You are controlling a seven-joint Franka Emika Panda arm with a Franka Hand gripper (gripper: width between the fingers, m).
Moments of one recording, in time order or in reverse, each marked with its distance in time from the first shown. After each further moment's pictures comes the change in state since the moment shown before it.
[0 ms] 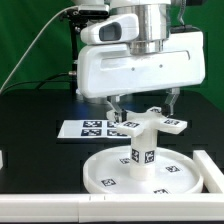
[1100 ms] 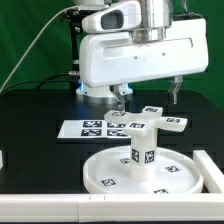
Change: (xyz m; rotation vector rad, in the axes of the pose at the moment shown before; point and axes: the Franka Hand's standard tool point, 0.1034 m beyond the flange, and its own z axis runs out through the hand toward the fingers) arm 0.001 -0.006 -0.017 0.023 -0.010 -0.020
